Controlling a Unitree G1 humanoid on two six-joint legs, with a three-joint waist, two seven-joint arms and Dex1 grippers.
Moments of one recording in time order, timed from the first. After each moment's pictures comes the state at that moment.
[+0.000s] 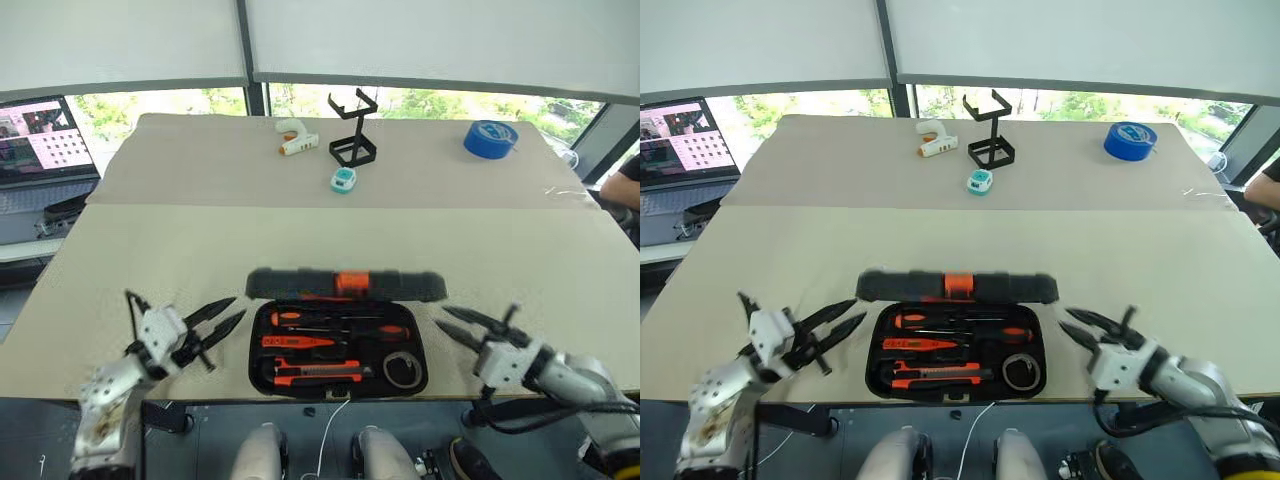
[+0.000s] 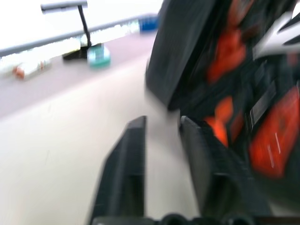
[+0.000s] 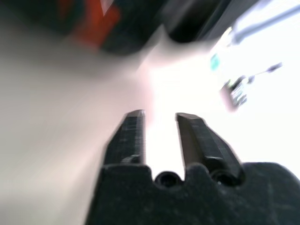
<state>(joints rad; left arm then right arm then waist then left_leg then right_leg) 0.15 0.47 0.24 0.03 -0.34 -0.37 -1.03 0.10 -0.82 -0.06 0.28 -0.32 -0.94 0.41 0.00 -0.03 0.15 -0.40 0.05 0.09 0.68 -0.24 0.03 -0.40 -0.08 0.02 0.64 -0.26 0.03</state>
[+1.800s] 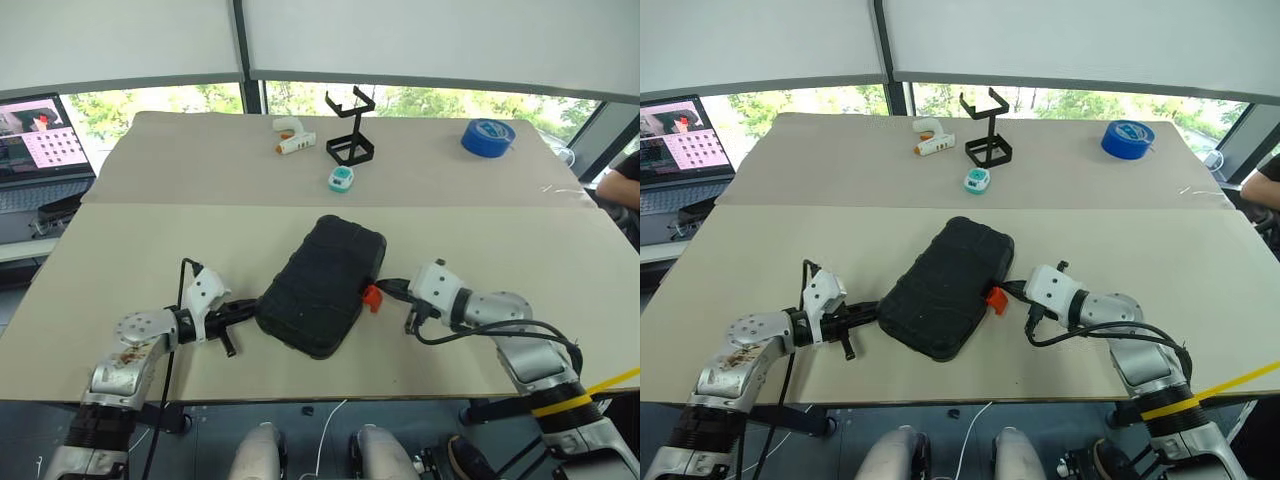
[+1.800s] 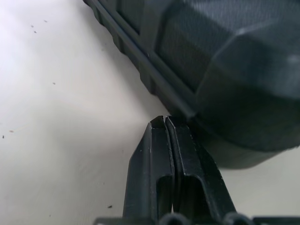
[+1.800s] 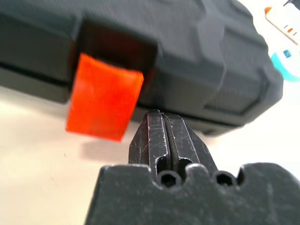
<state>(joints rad) -0.14 0.61 0.04 -0.02 -0.35 0.28 -1.01 -0.30 -0.64 0.16 0.04 0.05 -0.04 0.79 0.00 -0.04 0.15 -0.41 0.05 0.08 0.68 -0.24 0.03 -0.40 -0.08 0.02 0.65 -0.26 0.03</state>
